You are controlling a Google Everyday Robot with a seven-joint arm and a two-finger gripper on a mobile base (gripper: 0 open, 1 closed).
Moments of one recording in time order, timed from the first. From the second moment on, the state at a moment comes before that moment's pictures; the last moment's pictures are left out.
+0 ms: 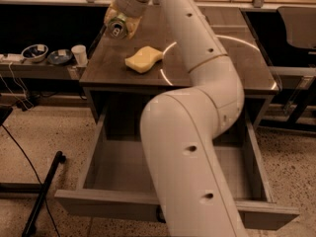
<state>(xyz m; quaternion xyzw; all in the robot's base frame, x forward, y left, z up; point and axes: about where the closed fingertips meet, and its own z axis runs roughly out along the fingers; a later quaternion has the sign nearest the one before) 0.803 0.117 0.923 -0.93 0.11 -0.14 0.31</state>
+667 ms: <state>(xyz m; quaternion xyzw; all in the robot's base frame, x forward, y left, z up) 0.754 0.045 1.038 -0.86 0.18 -0.21 0.43</state>
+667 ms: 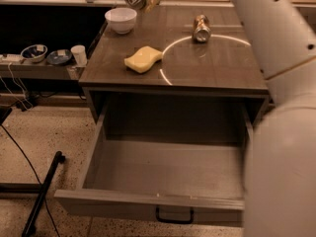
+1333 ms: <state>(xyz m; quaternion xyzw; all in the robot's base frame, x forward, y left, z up) 0.664 0.043 1.055 -0.82 0.17 -0.22 0.49</state>
